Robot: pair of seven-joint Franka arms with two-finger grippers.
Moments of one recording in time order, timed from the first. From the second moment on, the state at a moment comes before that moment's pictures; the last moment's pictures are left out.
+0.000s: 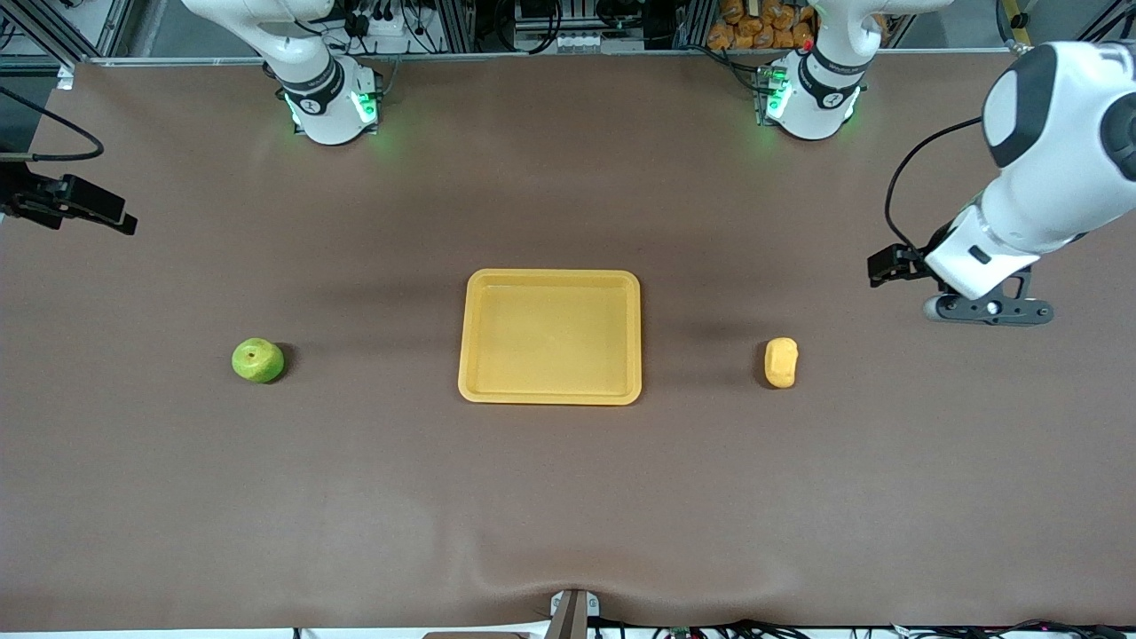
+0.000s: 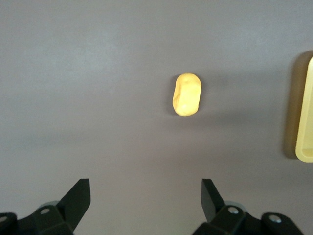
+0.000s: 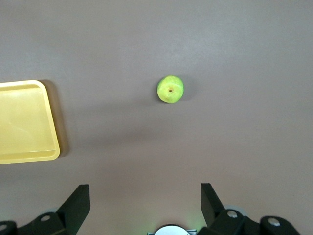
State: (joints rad) left arm -0.05 0.05 -0.08 -1.87 0.04 1.87 -0.06; right arm -0.03 0.03 -0.03 -1.50 0.04 1.42 0.05
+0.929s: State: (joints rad) left arm -0.06 0.14 -0.13 -2.00 0.04 2.15 -0.06; right arm -0.03 0.03 -0.03 -1.53 0.04 1.42 0.05
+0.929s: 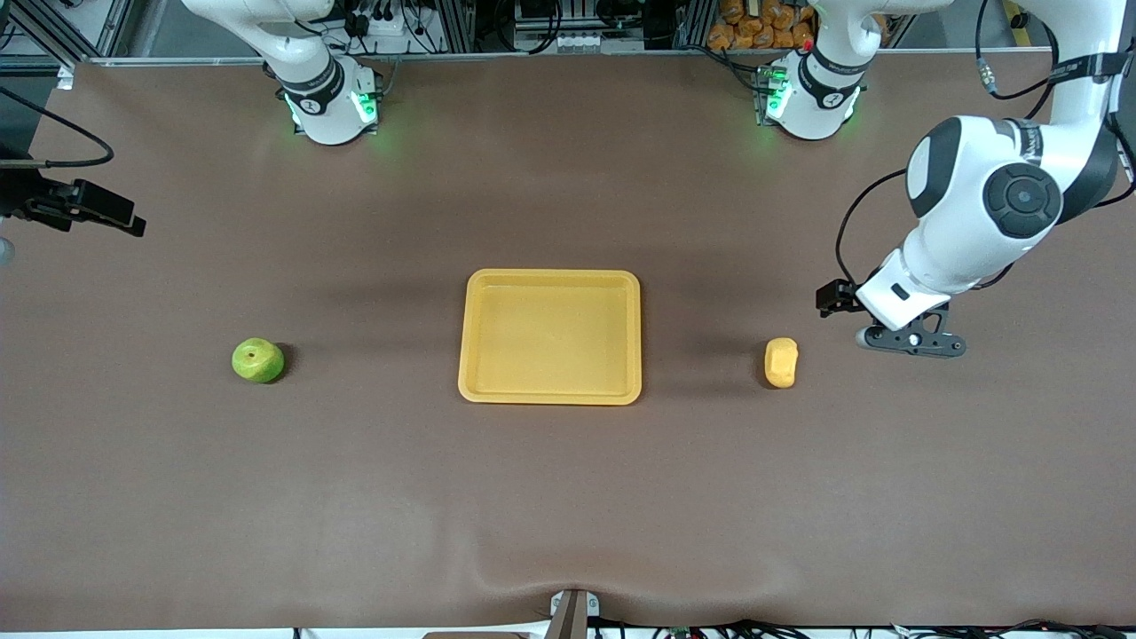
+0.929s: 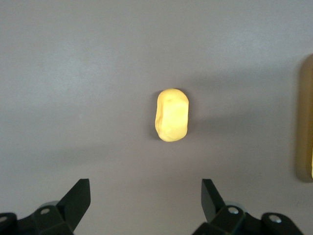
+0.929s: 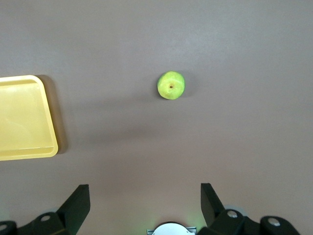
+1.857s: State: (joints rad) left arm -0.06 0.28 -0.15 -2.06 0.04 2.41 -0.06; right arm -0.03 0.03 -0.03 -1.72 0.04 1.64 0.03
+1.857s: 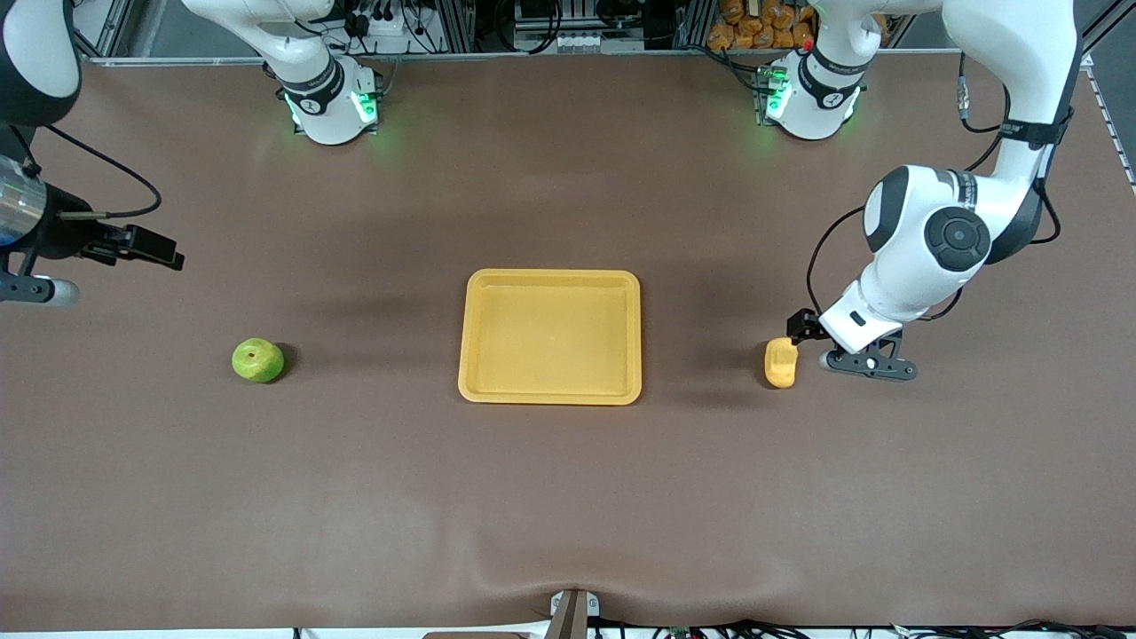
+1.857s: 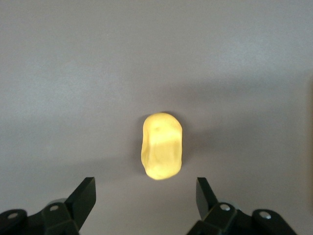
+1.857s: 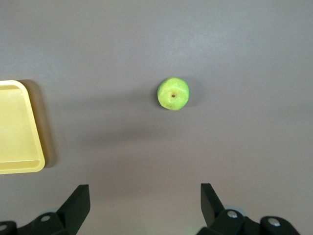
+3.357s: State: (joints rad) left arm -0.07 0.45 -0.15 -2.06 0.04 2.60 -0.08; right arm -0.02 0.31 -0.04 -1.83 0.04 1.86 -0.48
